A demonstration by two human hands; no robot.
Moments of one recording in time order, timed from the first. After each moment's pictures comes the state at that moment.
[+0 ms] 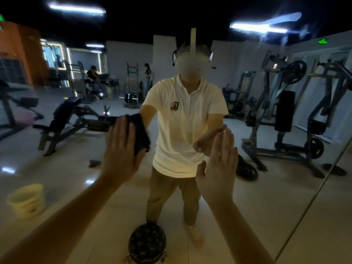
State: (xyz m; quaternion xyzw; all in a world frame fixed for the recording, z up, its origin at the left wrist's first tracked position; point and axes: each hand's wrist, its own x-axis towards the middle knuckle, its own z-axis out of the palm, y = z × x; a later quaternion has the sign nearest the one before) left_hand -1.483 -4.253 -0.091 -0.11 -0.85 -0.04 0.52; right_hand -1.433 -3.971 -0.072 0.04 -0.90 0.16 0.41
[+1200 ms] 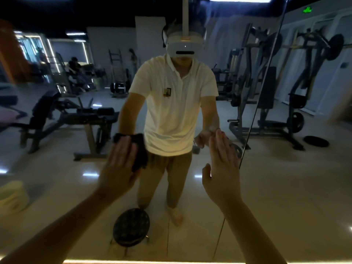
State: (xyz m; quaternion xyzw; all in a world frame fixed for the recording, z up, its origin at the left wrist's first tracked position) left_hand -1.473 -4.032 -0.162 -0.20 -0.86 0.02 0.47; right_hand -1.427 -3.706 -0.118 0.13 -0.89 0.19 0.40
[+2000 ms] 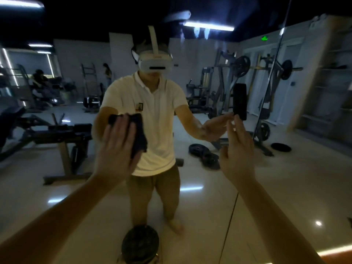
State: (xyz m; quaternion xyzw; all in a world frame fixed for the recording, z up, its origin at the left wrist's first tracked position) left_hand -1.496 -4.075 -0.055 -0.21 -0.82 0.02 0.53; right_hand -1.434 -3.729 -0.039 0.01 -0.89 0.13 0.43
